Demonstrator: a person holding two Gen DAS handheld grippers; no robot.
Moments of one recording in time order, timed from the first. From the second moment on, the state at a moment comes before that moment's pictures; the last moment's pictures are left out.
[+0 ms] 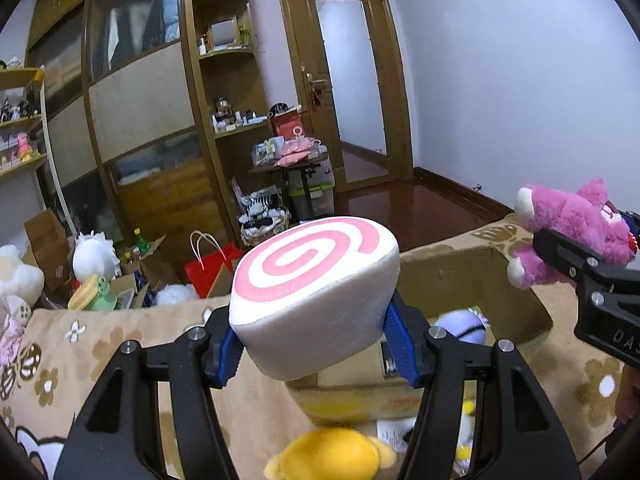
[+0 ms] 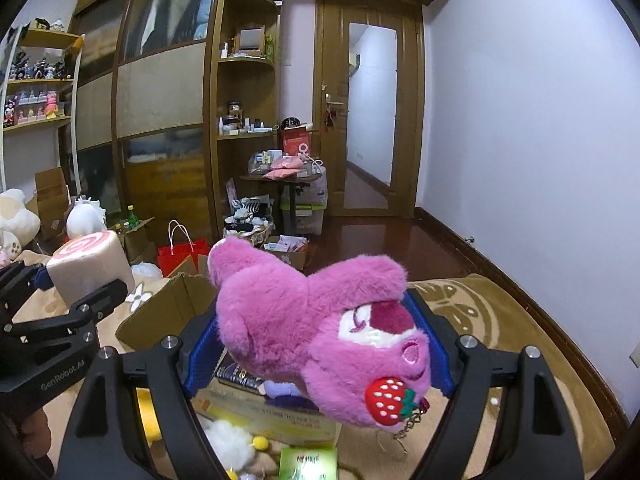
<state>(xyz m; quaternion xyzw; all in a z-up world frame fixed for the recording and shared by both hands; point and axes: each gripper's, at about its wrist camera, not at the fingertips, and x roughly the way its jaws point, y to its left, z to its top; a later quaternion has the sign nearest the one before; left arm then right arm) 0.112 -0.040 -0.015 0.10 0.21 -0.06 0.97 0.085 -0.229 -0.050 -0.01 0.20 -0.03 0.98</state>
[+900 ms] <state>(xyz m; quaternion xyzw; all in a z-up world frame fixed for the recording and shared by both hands) 0.160 -0.055 -0.046 0.10 0.27 -0.09 0.96 0.118 -0.237 -0.074 -0.01 0.20 0.04 0.98</state>
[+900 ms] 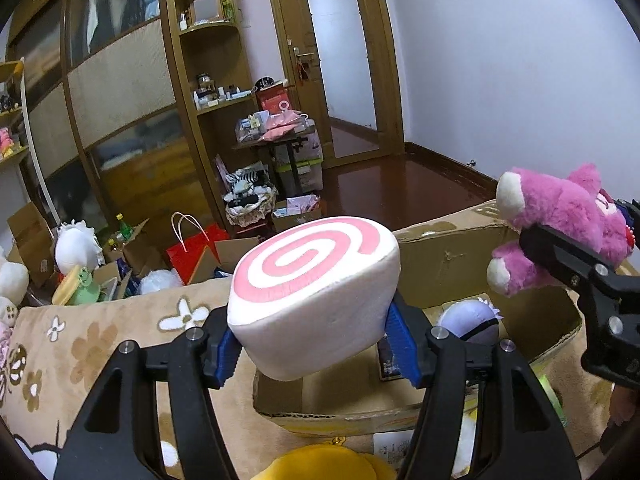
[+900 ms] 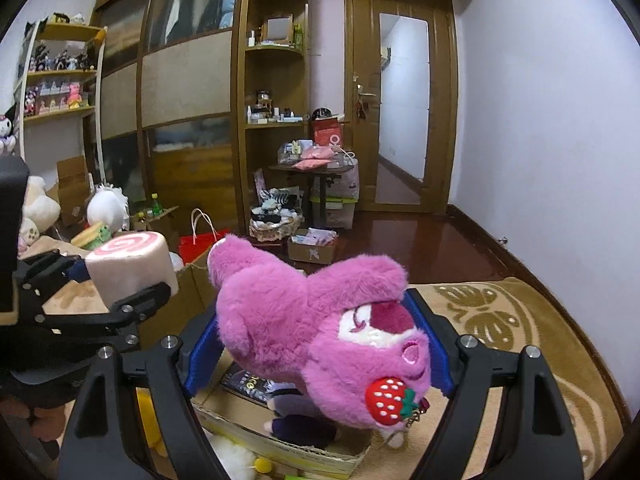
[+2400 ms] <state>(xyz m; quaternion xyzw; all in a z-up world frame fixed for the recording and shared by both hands) 0.159 -0.043 -0.064 0.11 0.31 -0.06 0.94 0.127 -0.240 -0.083 0.06 0.24 0.07 0.97</state>
